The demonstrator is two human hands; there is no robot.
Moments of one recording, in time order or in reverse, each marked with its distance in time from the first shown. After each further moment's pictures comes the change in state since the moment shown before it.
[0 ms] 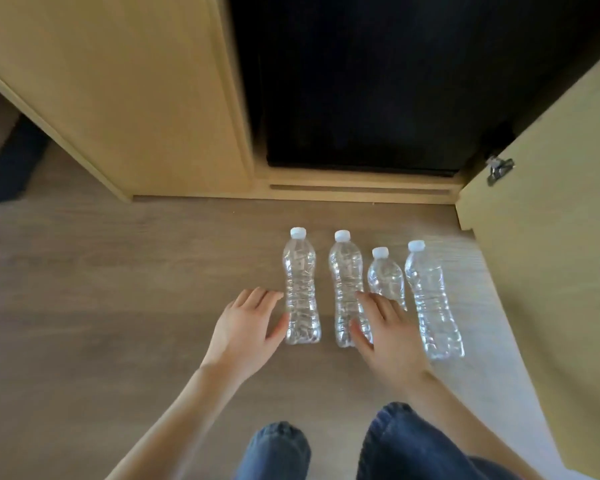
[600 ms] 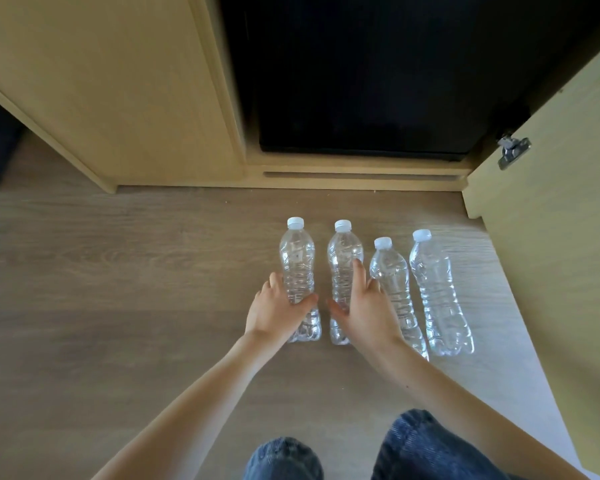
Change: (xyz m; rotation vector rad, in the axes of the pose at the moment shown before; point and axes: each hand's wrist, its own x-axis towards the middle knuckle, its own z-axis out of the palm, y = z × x) left_hand 0.056 0.010 0.070 -0.321 -0.201 -0.466; right_hand 0.044 -0.009 0.041 0.023 -0.195 0.296
